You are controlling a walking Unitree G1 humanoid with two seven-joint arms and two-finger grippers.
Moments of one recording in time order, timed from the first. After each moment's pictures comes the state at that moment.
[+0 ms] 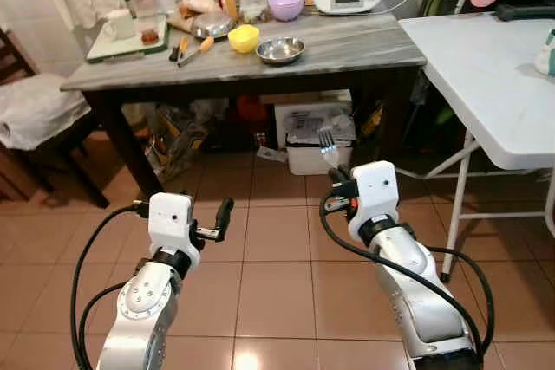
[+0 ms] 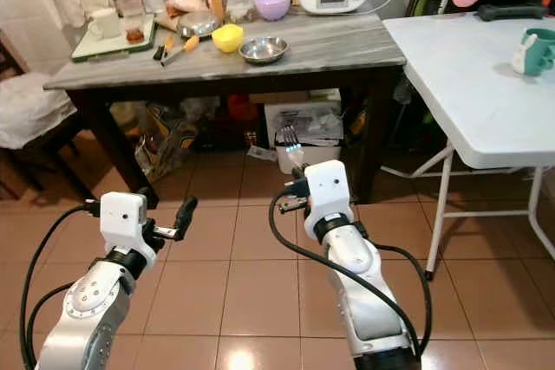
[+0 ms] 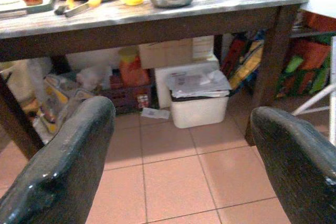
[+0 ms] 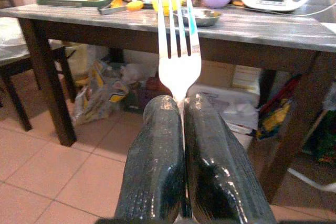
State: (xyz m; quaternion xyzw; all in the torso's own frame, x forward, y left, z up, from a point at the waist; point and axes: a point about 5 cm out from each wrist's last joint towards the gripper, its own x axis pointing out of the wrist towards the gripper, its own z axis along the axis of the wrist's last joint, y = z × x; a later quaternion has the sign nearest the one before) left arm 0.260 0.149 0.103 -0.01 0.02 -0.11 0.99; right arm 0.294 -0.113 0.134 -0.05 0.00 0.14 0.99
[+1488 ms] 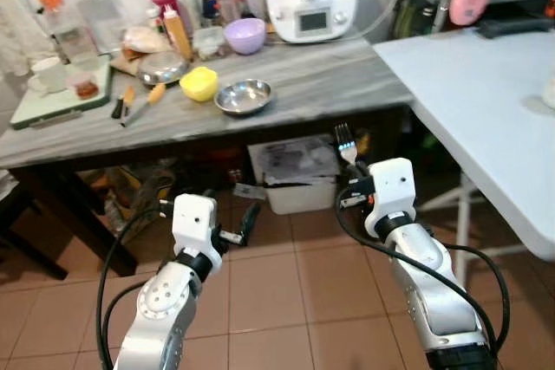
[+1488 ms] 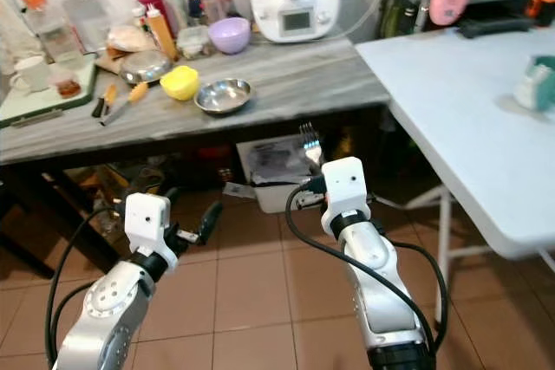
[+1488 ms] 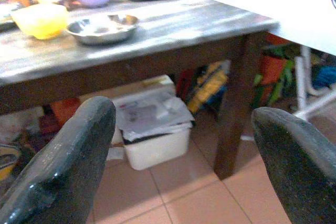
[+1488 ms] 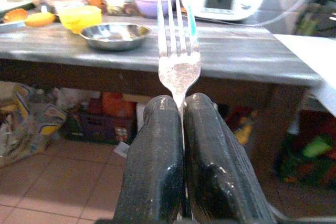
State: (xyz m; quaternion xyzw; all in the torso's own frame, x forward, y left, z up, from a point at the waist) left arm 0.259 0.125 0.101 -0.04 0.02 -0.17 0.99; right arm 0.299 -0.127 0.133 -0.06 0.00 0.13 0.99
